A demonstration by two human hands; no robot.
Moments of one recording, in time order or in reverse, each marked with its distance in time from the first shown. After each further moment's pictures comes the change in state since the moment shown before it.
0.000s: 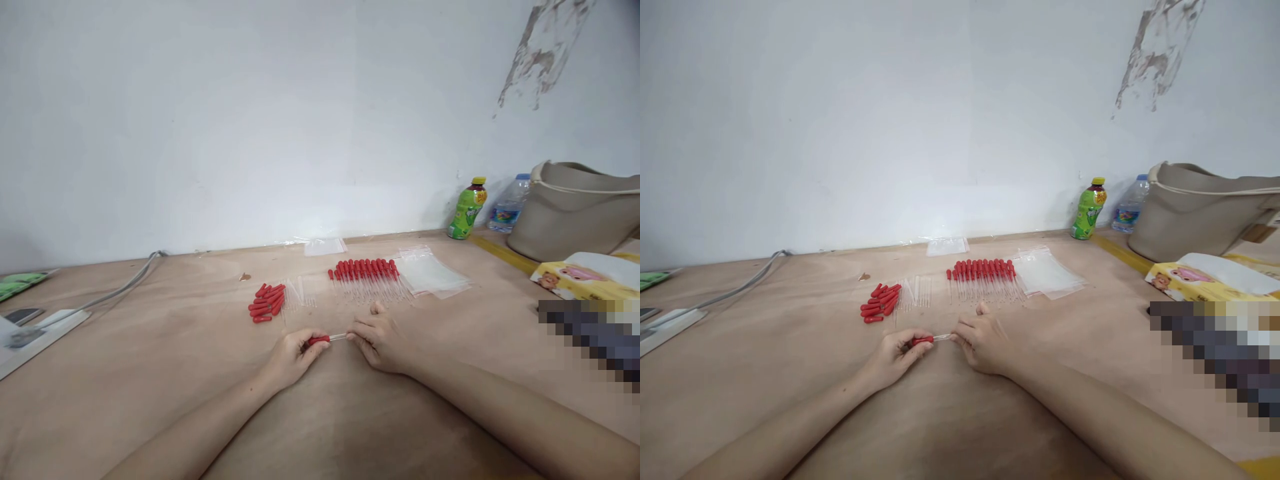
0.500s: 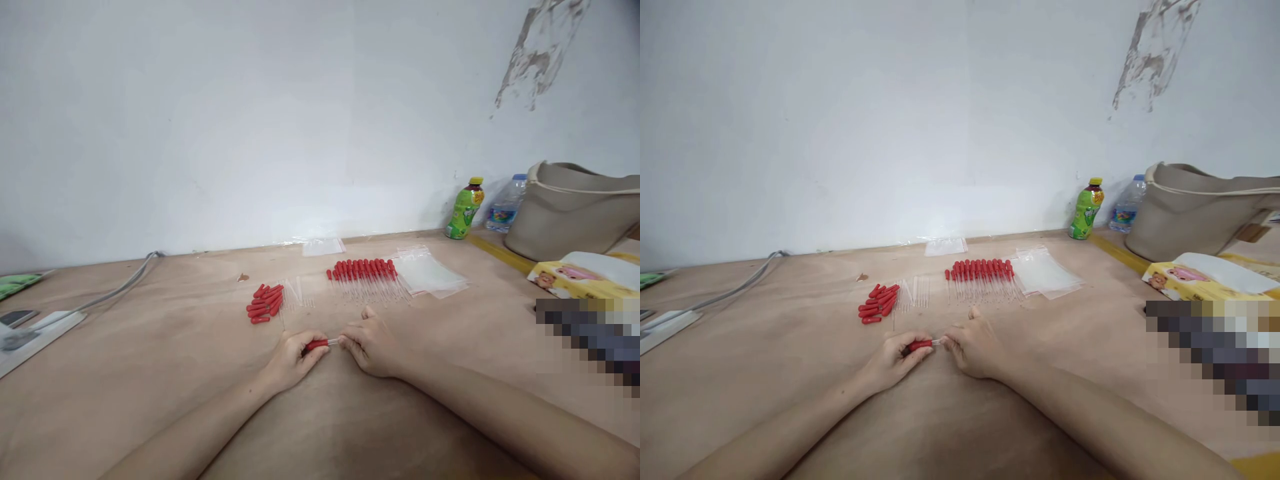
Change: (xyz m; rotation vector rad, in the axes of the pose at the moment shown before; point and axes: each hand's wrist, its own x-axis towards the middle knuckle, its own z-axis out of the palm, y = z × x) left_hand 0.001 0.000 0.000 0.089 -0.042 0.074; right_hand 0.009 -0.015 0.001 0.104 -0.180 0.160
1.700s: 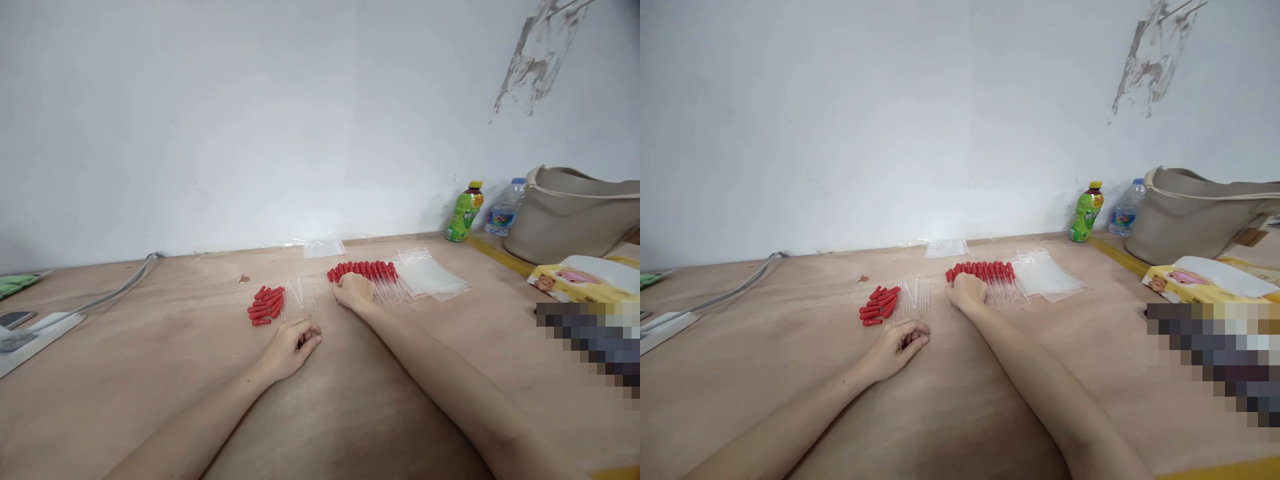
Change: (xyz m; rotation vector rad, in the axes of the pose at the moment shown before) left_hand 0.010 -0.013 -0.010 0.037 0.056 0.021; right_hand 0.095 0.054 0.020 -0.116 0.009 0.849
